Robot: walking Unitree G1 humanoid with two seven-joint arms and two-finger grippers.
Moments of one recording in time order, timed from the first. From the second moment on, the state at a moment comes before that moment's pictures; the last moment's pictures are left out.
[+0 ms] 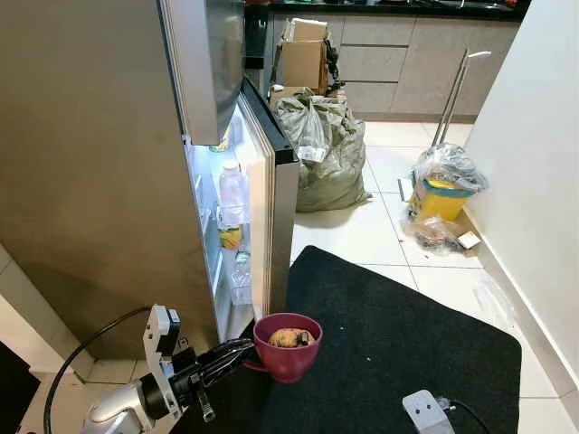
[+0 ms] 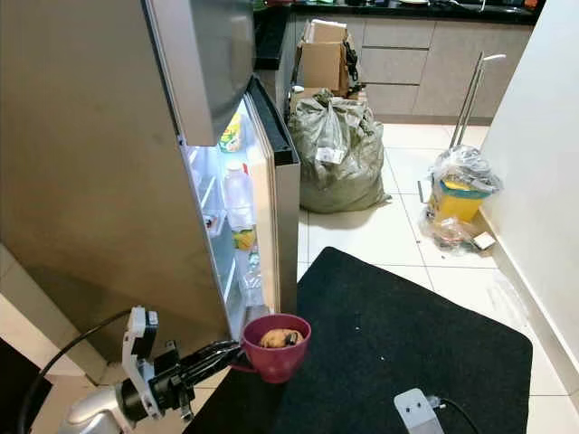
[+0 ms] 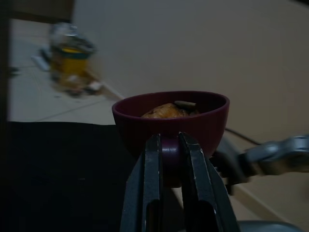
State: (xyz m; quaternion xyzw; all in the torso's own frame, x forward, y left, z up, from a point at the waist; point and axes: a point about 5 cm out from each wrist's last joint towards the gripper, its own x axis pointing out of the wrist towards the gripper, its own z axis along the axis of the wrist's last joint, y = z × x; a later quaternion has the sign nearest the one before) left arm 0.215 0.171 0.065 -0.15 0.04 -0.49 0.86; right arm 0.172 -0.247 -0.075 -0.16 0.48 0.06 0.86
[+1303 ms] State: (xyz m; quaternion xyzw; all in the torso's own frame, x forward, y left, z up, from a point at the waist) left arm 0.251 0.165 0.063 -0.11 -0.02 -0.36 0.93; right arm 0.187 -0.248 -0.067 -0.16 0.45 0.06 0.88
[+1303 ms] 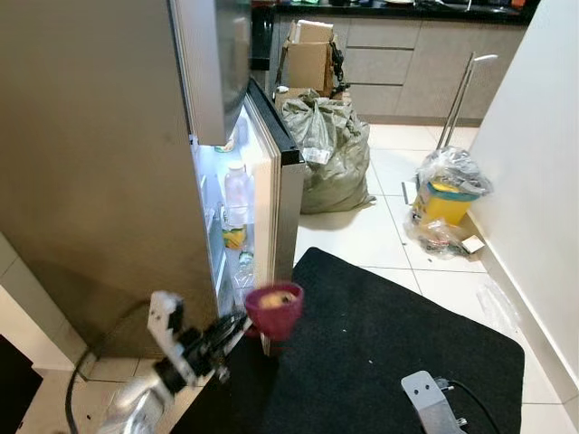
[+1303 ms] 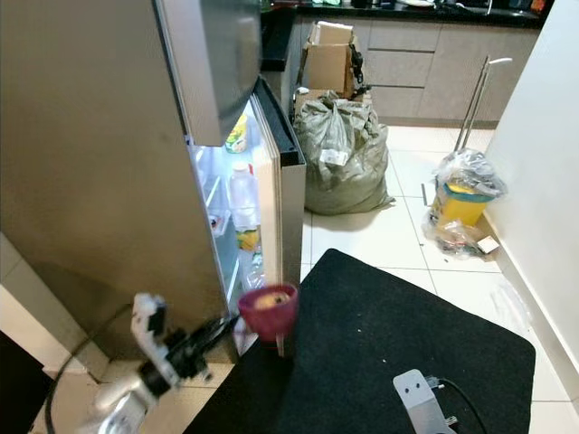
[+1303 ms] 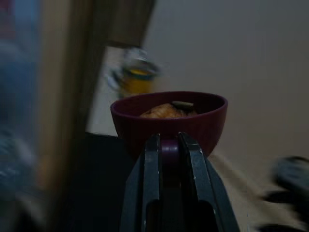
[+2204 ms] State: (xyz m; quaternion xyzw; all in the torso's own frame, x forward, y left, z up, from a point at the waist) left arm 0.258 0.156 0.062 -0.03 -0.05 -0.33 0.94; right arm 0.225 -0.240 -0.045 -0.18 0.38 0.08 0.90
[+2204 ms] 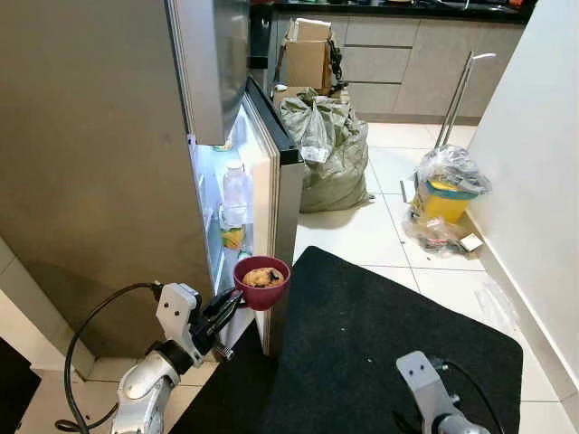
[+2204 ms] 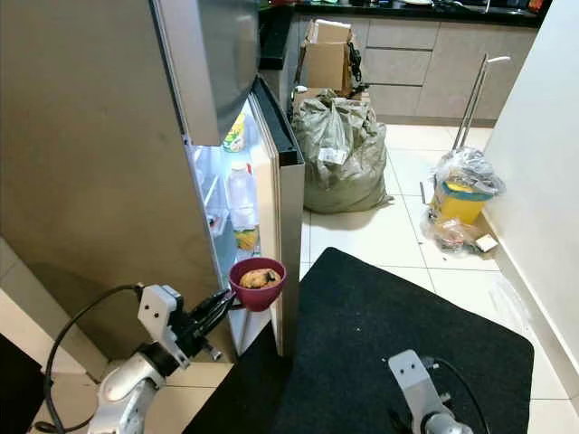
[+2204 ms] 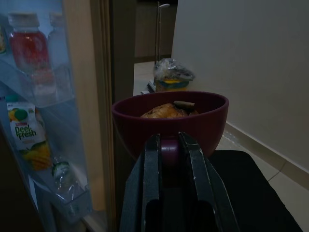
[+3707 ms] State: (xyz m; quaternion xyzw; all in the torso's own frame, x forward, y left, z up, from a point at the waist) left arm 0.222 0.196 0.068 -0.17 -0.04 -0.39 0.91; right arm 0.321 -0.185 0.047 -0.17 0.14 0.26 0.94
